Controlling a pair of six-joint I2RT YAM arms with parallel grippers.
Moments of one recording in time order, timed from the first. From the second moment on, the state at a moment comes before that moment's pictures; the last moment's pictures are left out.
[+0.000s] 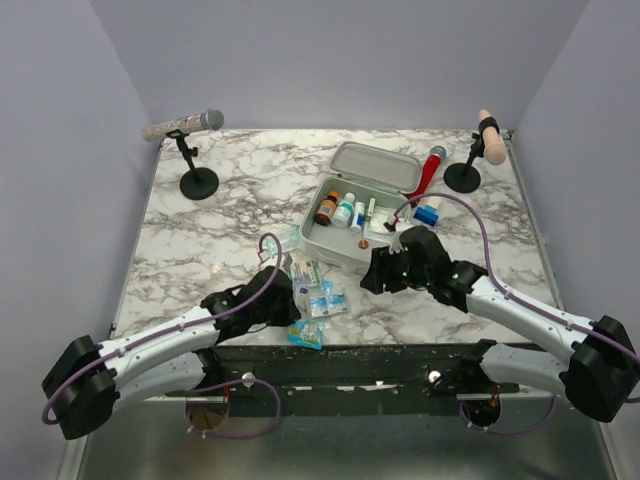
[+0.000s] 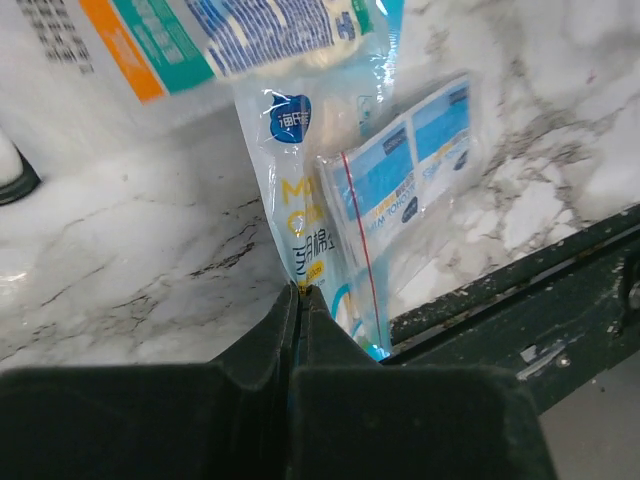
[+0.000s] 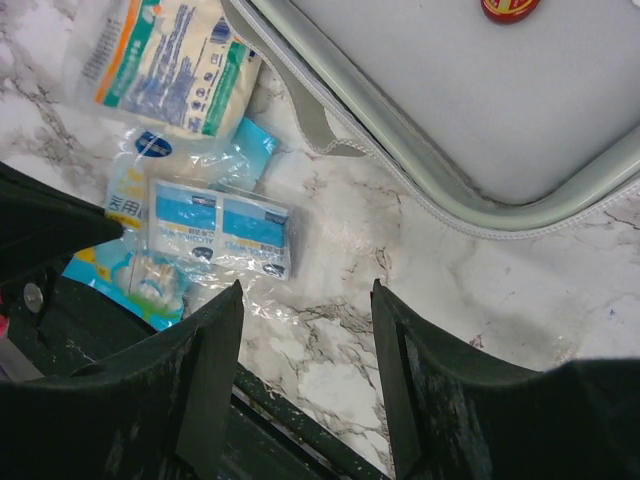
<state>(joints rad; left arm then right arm) -0.90 0.98 0.41 -0.29 -0.04 -0.84 0.72 1.11 0.64 -0.25 -0.13 0.46</state>
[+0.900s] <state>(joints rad) -0.90 0.67 0.57 -0.20 -0.19 -0.74 0.72 1.13 0.88 -0.21 -0.28 0.59</state>
